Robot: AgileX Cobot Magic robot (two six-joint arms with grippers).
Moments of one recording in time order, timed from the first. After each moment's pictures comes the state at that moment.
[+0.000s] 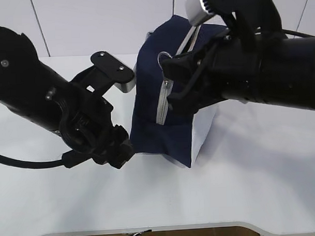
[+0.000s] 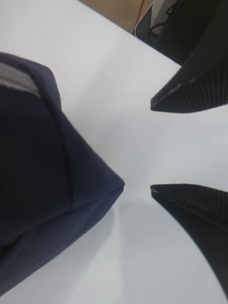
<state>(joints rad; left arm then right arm) -0.72 1.61 -1.02 -0.19 0.53 0.33 0.68 1.32 -0.82 -0.03 -0.07 -0.08</state>
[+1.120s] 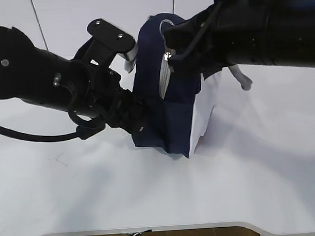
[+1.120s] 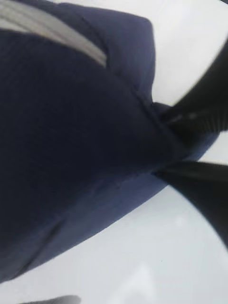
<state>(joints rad) -0.72 1.61 -1.02 -0.21 0.24 0.33 0.65 1.31 -0.94 -0.03 0.06 -0.11</state>
